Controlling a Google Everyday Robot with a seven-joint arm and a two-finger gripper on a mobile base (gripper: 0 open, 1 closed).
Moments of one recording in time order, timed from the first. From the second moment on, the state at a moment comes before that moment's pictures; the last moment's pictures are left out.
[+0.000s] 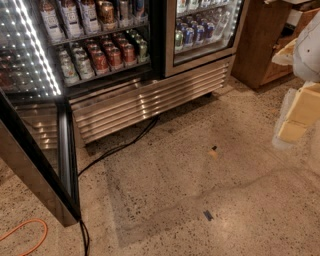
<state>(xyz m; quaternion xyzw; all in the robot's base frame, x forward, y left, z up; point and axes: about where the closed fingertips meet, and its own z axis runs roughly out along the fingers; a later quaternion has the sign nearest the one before) 0.439 -0.216 0.978 -0.60 0.78 -0.04 0.16</state>
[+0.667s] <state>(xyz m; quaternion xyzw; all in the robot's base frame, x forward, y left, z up) 0.439 -0.216 0.978 -0.60 0.78 -0.04 0.16</state>
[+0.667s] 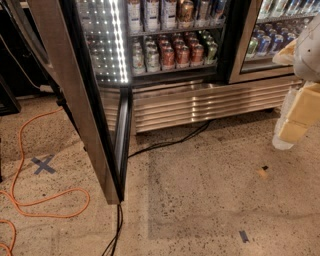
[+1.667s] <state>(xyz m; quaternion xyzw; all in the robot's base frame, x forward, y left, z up) 0.457 -0.176 0.958 -0.63 0.76 -0.02 0.14</state>
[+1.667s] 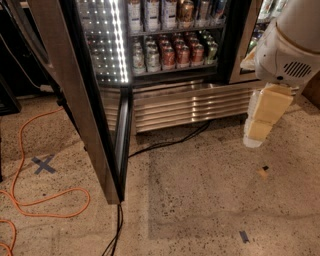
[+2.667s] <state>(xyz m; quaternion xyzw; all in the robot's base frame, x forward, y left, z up) 0.434 -0.046 0.949 -0.71 0.69 0.00 0.14</state>
